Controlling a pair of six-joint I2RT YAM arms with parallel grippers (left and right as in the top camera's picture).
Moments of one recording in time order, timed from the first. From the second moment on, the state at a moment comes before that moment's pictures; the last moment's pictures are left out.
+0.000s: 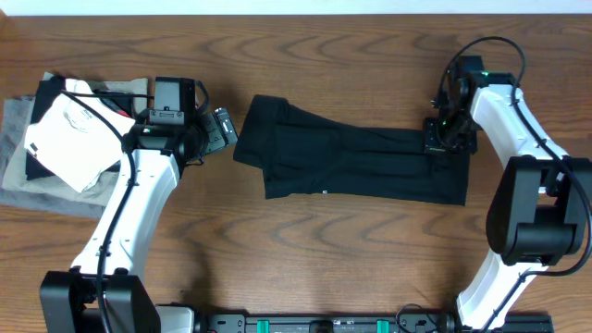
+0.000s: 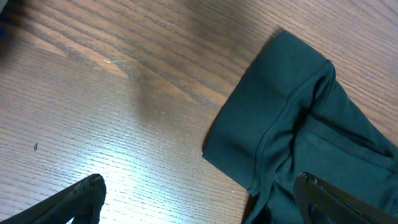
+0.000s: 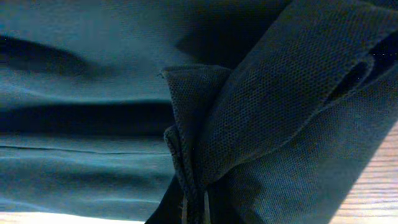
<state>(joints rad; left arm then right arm) -0.07 1.51 1.11 -0.66 0.05 -0.46 0.00 1.99 1.48 -1.08 -0.08 0.13</state>
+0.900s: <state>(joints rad) -0.07 1.51 1.11 -0.67 0.05 -0.46 -0.05 1.99 1.67 -1.18 -0.10 0.15</state>
